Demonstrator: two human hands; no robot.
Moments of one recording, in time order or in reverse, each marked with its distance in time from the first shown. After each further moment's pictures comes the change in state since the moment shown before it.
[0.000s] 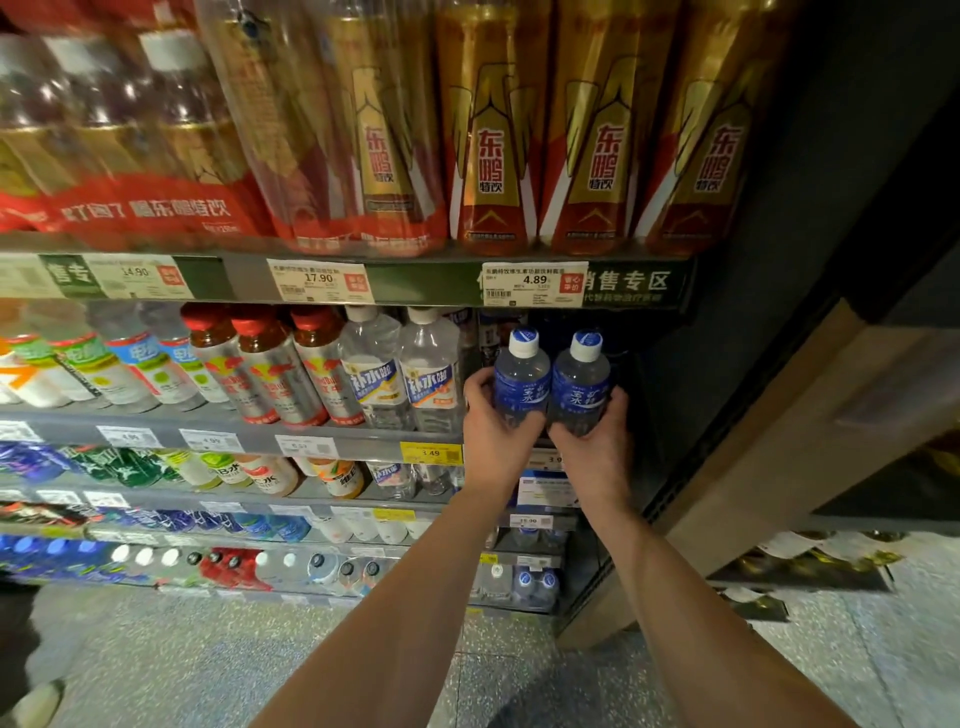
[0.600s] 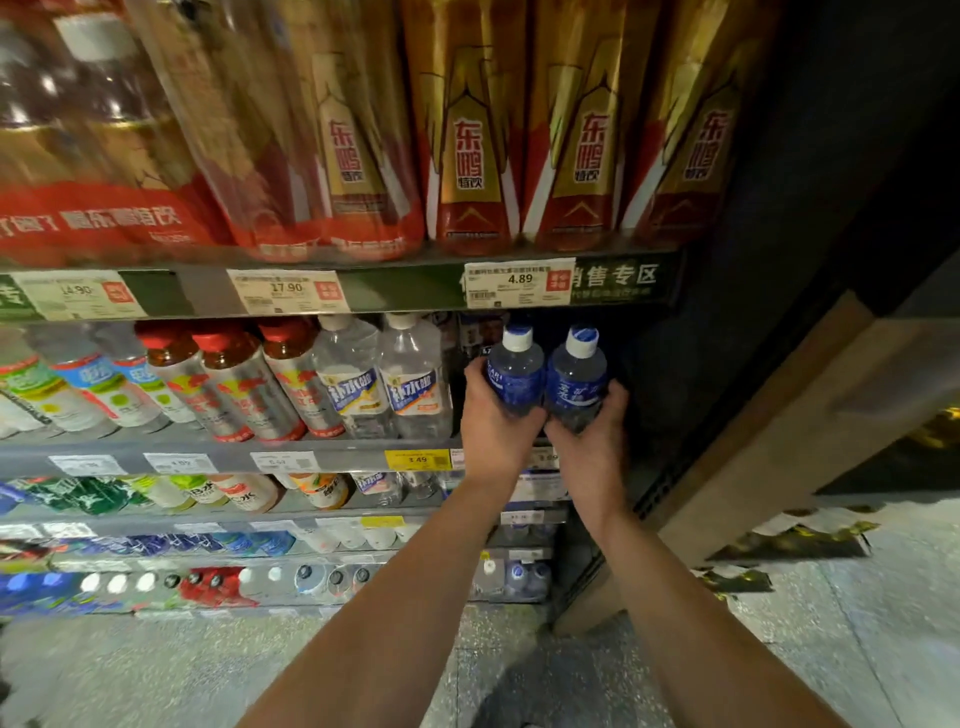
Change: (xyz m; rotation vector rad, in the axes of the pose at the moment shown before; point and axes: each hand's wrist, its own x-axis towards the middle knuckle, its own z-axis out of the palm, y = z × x) left_hand 0.014 0.003 0.014 0.108 -0.024 0.053; right_hand 0.001 0.006 0.002 0.029 0.072 0.021
